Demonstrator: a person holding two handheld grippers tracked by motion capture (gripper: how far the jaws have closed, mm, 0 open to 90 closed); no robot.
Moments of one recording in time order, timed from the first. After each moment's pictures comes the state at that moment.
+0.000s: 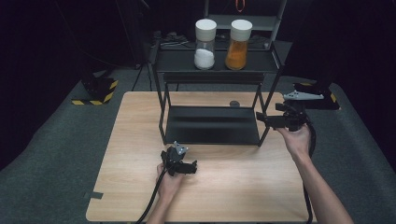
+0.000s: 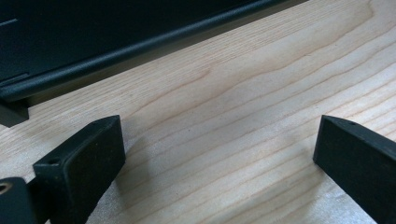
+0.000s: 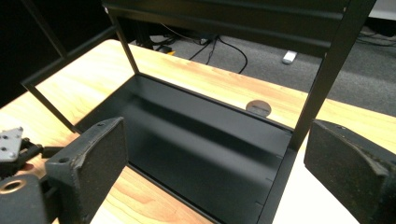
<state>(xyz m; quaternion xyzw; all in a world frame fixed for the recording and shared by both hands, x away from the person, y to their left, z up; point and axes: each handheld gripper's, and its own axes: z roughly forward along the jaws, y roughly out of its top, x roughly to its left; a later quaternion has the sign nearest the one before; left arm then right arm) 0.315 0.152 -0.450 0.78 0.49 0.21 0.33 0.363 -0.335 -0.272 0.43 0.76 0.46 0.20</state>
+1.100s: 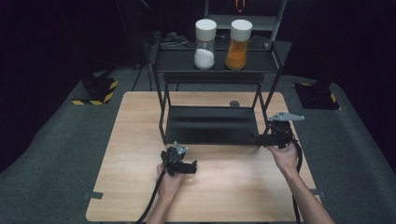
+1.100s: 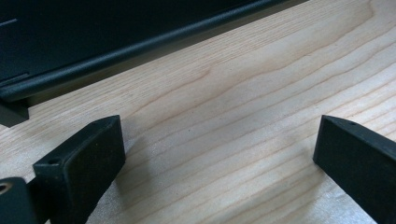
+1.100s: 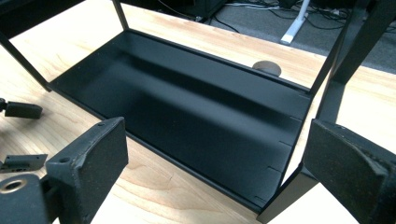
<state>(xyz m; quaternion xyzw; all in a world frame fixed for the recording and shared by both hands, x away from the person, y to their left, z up) 0.315 0.152 -0.450 0.78 0.49 0.21 0.33 0.351 -0.313 -0.333 0.42 0.77 0.42 0.21</state>
